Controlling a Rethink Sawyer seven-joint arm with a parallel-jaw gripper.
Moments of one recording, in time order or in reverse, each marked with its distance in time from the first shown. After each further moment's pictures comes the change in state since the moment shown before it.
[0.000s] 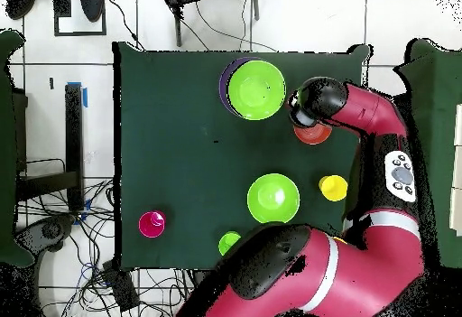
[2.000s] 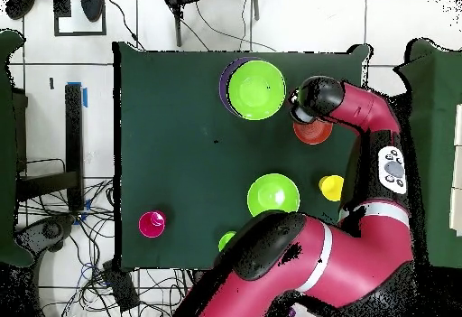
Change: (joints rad) arm 0.000 0.090 0.000 -0.097 0.000 -0.015 0.000
